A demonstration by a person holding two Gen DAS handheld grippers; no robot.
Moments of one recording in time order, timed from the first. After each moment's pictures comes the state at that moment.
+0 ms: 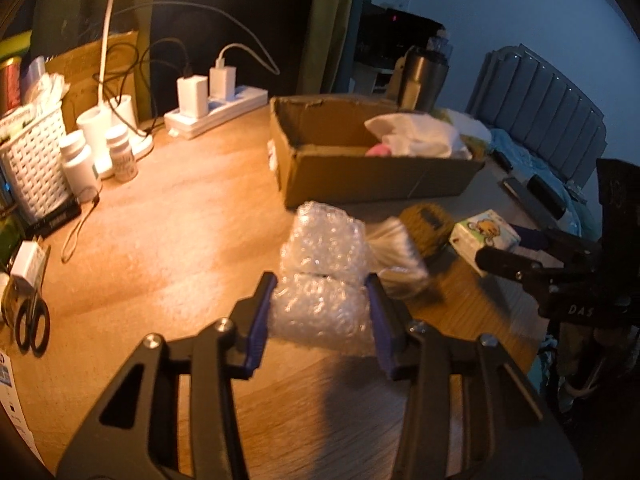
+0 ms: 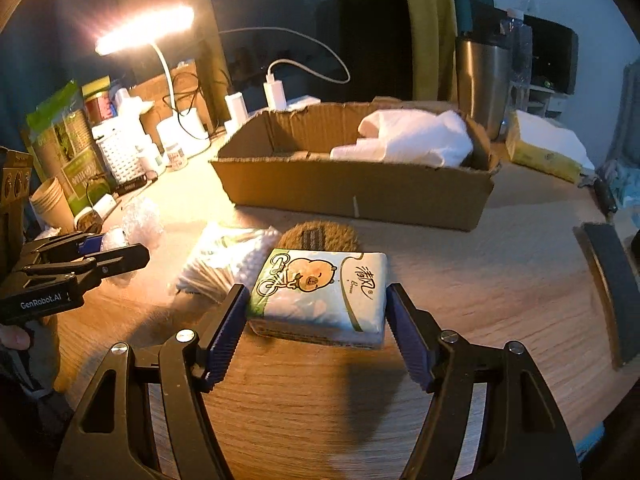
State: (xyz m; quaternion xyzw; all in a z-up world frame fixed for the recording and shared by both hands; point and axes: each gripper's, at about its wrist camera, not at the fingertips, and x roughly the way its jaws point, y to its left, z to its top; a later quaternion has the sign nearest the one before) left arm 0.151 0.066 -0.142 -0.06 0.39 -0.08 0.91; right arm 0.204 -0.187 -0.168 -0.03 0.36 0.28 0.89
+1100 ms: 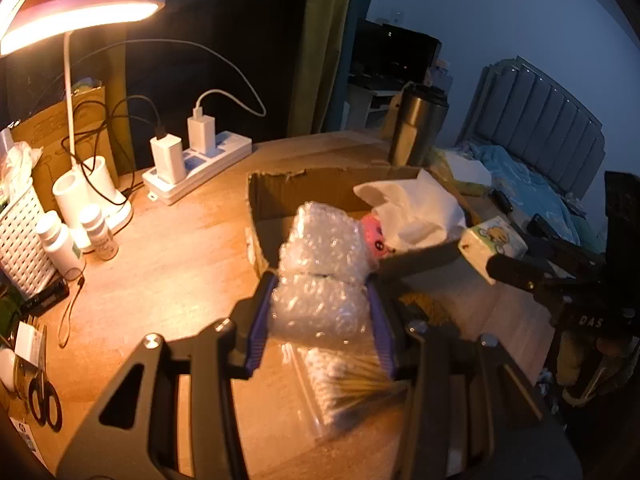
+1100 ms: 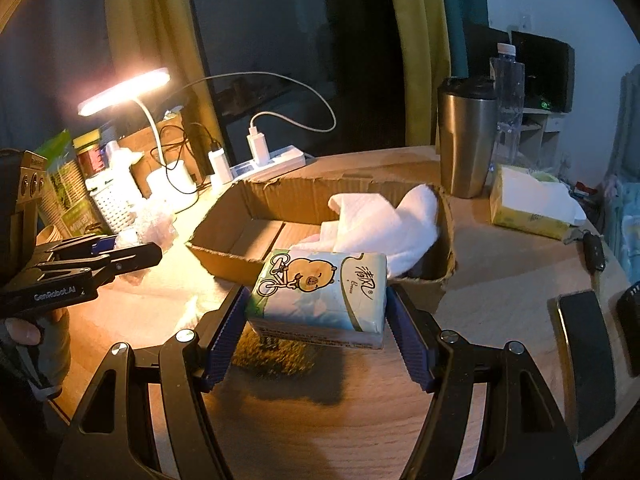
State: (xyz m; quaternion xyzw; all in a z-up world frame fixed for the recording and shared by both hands) left arm 0.214 0.048 -0.093 -0.06 0.37 -0.09 0.92; right arm 0.258 -0.211 -0.119 -0.02 0.32 0.28 0.90
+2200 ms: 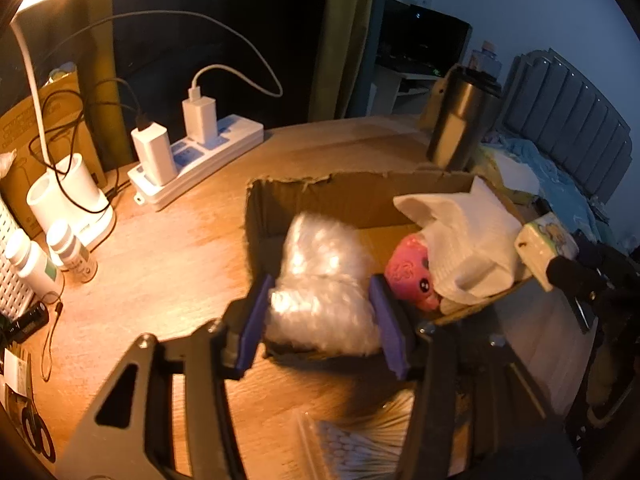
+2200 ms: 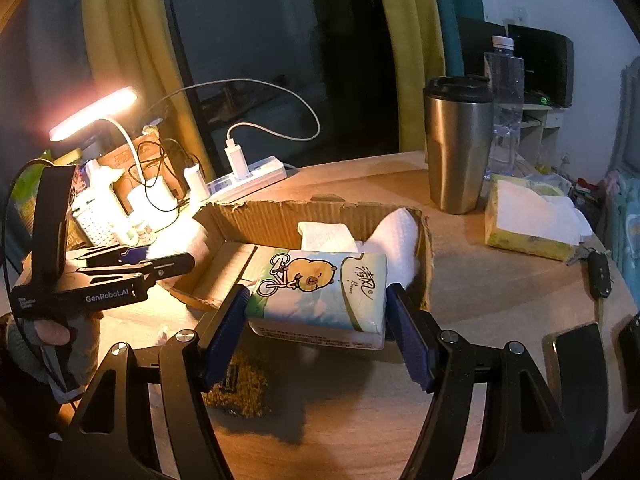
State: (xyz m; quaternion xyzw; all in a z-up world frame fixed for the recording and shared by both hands) left arm 0.299 0.038 -0.119 -0.06 0.41 -0.05 0.91; right arm 0.309 -0.219 -0.117 -0.01 0.33 0.28 0.90
